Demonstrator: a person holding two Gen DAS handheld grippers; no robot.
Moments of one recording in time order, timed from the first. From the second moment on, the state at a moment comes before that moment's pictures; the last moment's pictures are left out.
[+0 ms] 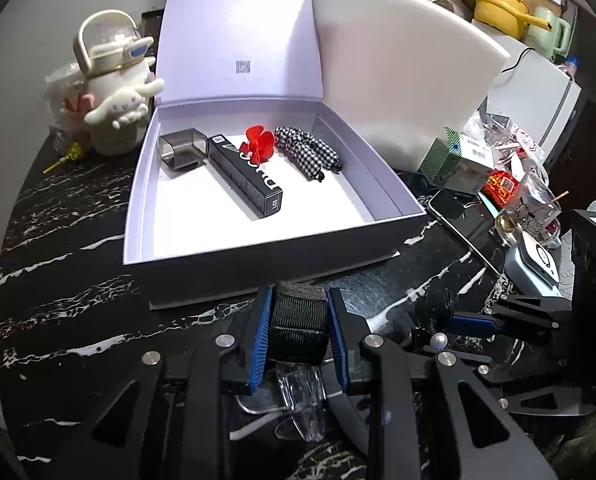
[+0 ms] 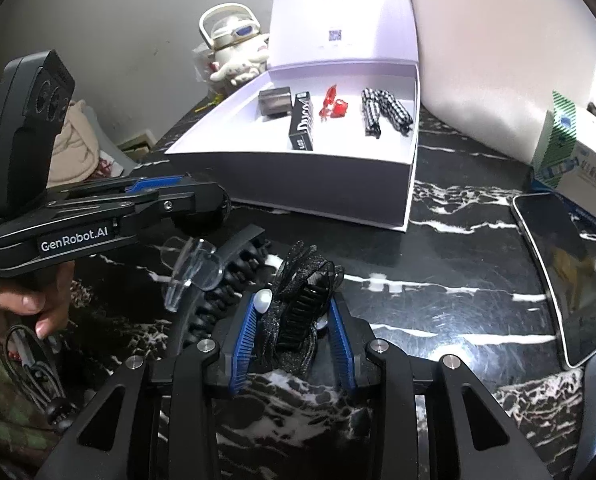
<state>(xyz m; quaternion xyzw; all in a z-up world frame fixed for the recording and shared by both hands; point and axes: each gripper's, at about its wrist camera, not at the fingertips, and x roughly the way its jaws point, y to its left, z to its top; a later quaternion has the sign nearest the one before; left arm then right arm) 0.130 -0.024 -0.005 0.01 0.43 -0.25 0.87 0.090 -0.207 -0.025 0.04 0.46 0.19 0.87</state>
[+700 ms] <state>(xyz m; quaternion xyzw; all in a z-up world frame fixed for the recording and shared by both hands) 0.057 -0.001 0.021 -0.01 0.41 -0.23 0.88 0.029 -0.190 0.009 0.03 0.42 0.20 0.89</state>
